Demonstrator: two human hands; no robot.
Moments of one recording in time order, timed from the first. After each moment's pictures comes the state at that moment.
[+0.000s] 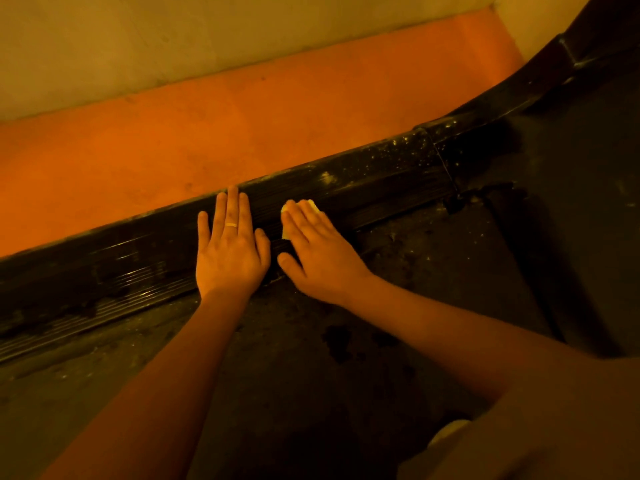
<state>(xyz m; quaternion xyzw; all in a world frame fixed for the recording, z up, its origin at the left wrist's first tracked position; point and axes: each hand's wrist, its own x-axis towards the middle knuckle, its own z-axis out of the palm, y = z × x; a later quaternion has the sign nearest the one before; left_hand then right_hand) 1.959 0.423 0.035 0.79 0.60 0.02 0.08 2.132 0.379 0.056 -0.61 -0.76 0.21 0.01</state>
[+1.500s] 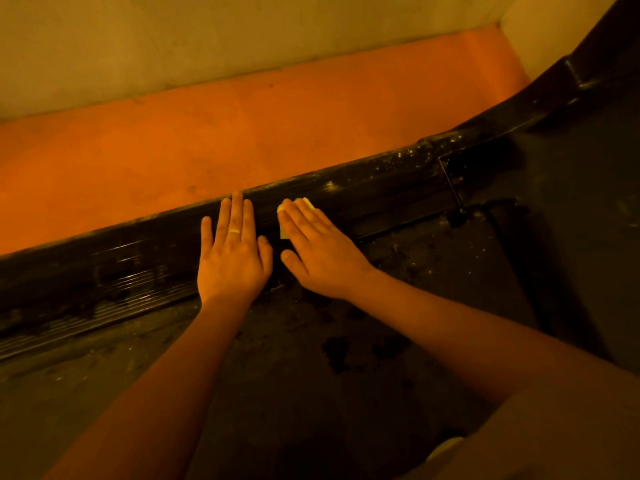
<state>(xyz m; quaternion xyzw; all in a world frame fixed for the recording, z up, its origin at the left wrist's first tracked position) 1.959 0.423 0.033 0.79 0.60 0.03 0.08 2.138 0.401 0.052 -0.57 -0.80 0.18 0.00</state>
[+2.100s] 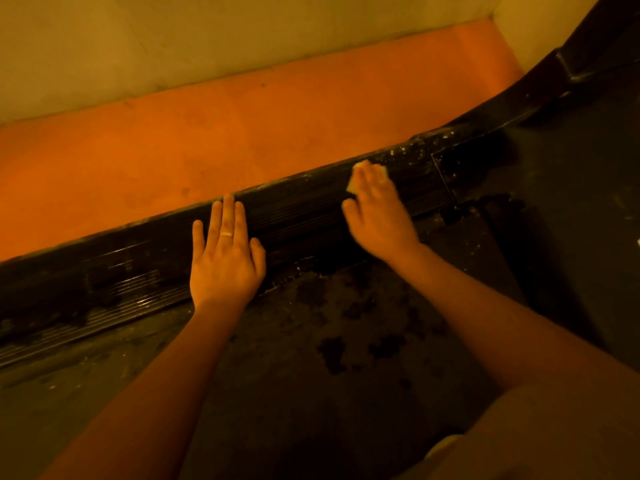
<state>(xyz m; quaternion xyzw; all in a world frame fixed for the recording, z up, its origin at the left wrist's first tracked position) 1.959 0.422 0.033 0.79 0.60 0.03 0.09 2.231 0.422 0.053 -0.73 -0.66 0.17 0.04</state>
